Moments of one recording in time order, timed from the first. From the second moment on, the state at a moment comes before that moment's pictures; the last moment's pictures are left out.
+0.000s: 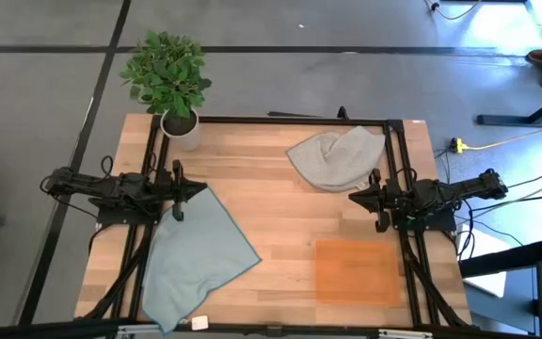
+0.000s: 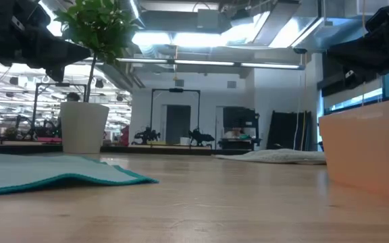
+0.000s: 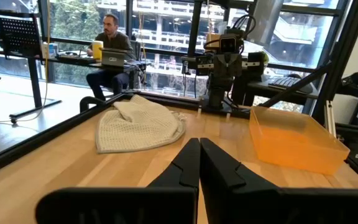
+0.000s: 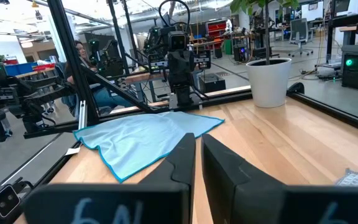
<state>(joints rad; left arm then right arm) -0.16 0.01 0.03 0.01 -0.37 -0.12 0.26 0.01 0.01 0.07 0.29 0.17</state>
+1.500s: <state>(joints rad) -0.16 0.01 0.09 0.13 -0.40 -0.09 0.26 0.39 0.55 -0.15 0.55 0.03</state>
